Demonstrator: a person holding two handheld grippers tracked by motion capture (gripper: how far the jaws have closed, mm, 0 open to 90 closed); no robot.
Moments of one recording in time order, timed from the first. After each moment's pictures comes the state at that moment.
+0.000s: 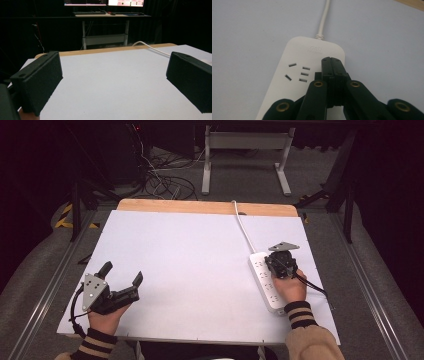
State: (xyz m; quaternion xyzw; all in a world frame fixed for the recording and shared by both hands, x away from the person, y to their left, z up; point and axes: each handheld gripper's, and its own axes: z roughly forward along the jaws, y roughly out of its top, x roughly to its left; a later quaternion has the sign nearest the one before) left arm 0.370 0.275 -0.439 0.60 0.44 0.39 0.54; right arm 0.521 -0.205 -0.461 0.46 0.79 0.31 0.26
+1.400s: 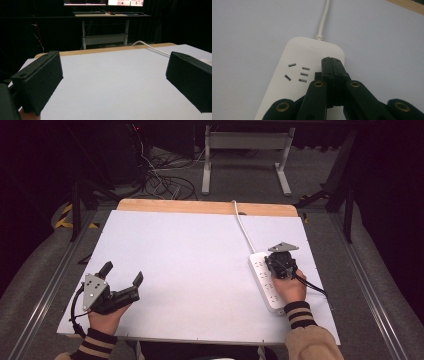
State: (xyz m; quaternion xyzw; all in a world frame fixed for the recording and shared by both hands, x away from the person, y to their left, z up) left arm 0.370 0.275 -0.439 0.60 0.44 0.39 0.54; right arm 0.520 -0.204 -0.462 0.45 0.79 0.31 0.27
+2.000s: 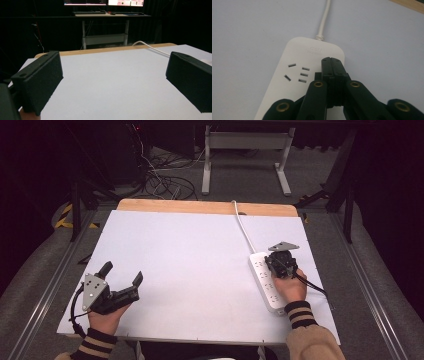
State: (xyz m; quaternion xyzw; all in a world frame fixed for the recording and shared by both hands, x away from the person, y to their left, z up) left arm 0.370 0.275 -0.439 0.60 0.44 0.39 0.54; right arm 0.522 -0.206 -0.461 0.45 0.79 0.31 0.26
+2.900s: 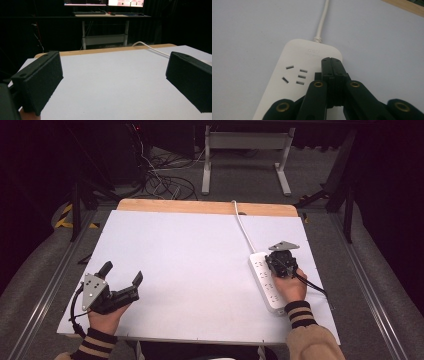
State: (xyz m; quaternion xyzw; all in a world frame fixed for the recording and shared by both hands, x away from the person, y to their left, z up) left arm 0.371 0.276 -0.439 0.60 0.45 0.39 0.54; right arm 0.522 -0.206 -0.461 0.45 0.79 0.31 0.27
